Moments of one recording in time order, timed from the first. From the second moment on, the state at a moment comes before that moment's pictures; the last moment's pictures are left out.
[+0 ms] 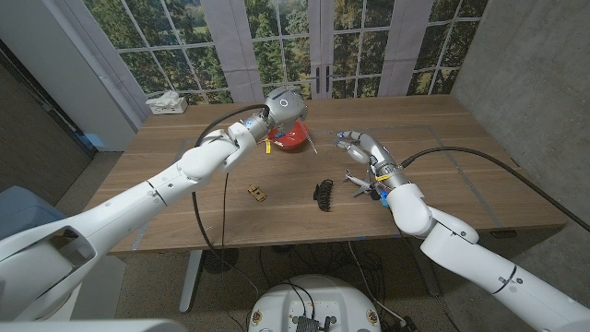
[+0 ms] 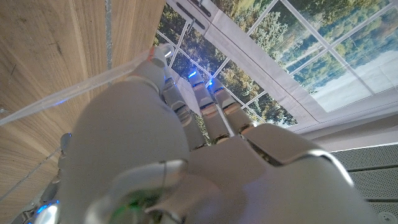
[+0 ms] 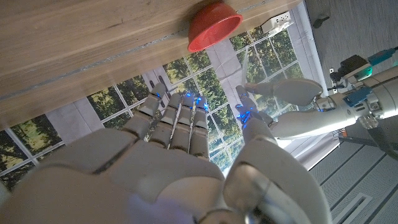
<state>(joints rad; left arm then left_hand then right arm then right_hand) 0.57 0.80 0.76 -1.84 1.29 0.07 0.18 1.25 0.11 0.30 -0.17 0.19 1.04 -0.11 0.31 0.22 1.10 -0.18 0.33 0.26 0.69 -0.06 0.23 0.20 0.40 -0.01 0.22 0.18 -1.12 -0.74 -0.53 -2.13 -0.20 -0.27 -0.38 0.48 0.10 0.49 -0.19 0.22 0.49 0.01 0.21 0.19 0.43 0.00 0.25 0.32 0.26 -0.03 0.32 0.44 0.26 0.08 0.43 0.18</state>
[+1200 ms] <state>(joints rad) 0.56 0.78 0.76 -1.85 1.32 0.05 0.15 1.25 0.11 0.29 -0.17 0.19 1.04 -0.11 0.31 0.22 1.10 -0.18 0.33 0.28 0.70 -0.07 0.23 0.20 0.40 -0.01 0.22 0.18 -1.05 -0.68 -0.61 -2.10 -0.34 -0.28 -0.37 0.53 0.05 0.48 -0.18 0.20 0.52 -0.01 0.22 0.20 0.43 -0.01 0.24 0.32 0.27 -0.04 0.32 0.44 0.30 0.07 0.43 0.18</state>
